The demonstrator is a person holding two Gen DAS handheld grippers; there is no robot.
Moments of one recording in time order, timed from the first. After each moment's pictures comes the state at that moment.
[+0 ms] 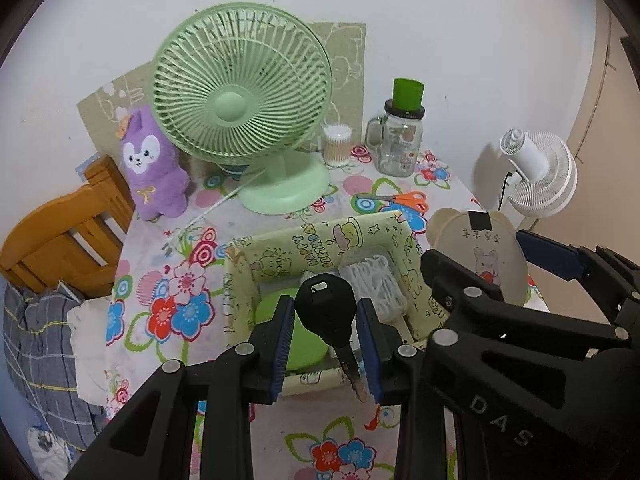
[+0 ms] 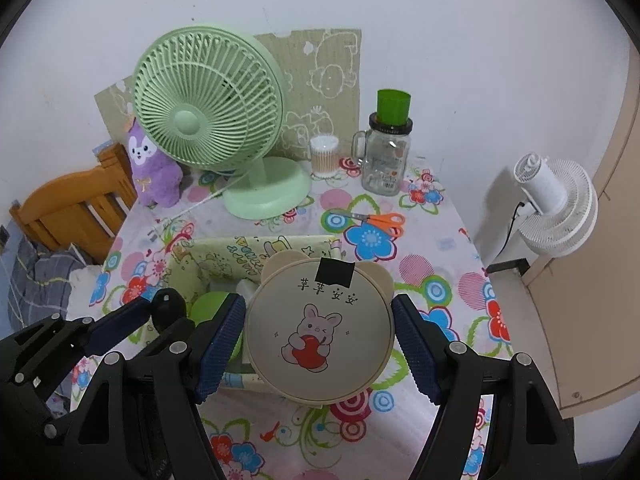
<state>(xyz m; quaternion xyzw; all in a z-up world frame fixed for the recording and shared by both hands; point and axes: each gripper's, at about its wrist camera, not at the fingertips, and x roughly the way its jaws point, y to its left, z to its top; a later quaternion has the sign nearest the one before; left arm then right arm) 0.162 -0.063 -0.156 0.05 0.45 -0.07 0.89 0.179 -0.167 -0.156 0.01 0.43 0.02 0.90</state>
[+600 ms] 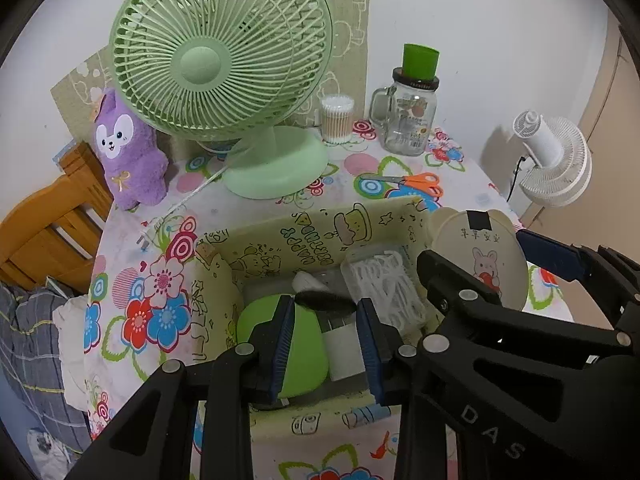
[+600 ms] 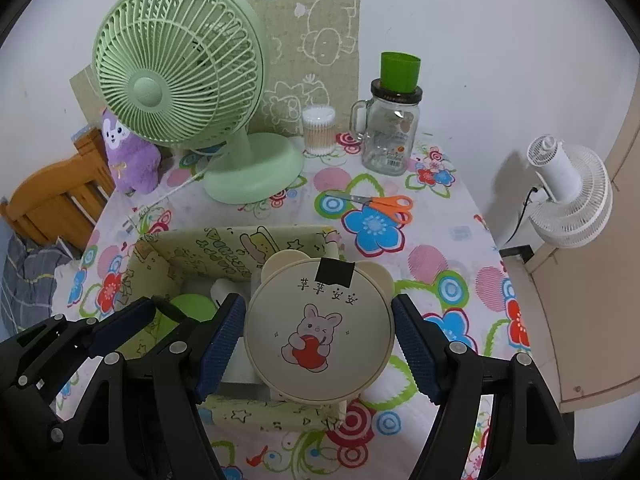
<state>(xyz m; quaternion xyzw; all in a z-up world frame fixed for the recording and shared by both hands) 0.204 -0.069 -0.197 0.05 0.48 -0.07 0.87 0.222 -0.167 -0.197 0.01 0.46 0.02 0.89</state>
